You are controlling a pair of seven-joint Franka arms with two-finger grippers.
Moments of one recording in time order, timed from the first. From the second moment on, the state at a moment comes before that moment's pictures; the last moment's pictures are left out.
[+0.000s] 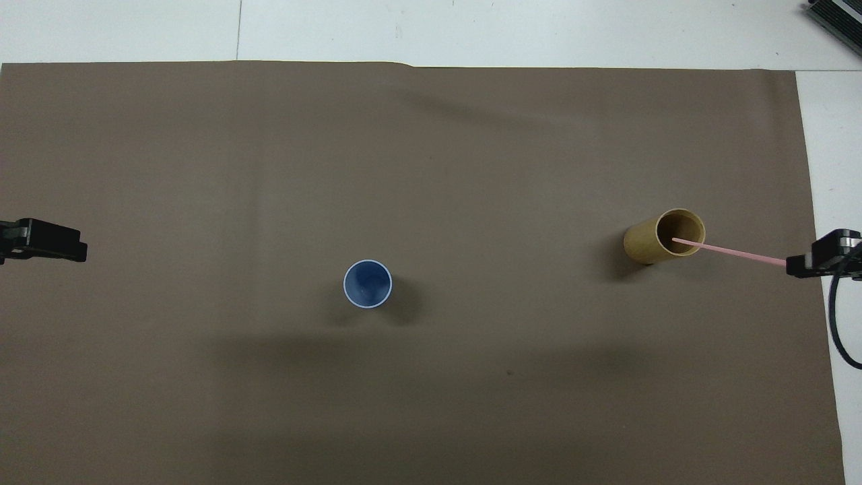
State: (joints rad) left arm 0.06 -0.09 -0.07 -1.68 -0.01 1.55 0.02; right arm -0.37 -0.11 0.15 -1.70 0.28 1.50 -0.01
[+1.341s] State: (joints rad) left arm 0.06 -0.09 -0.07 -1.68 -0.01 1.55 0.02; right arm 0.17 0.10 0.28 -1.35 0.27 1.51 0.97
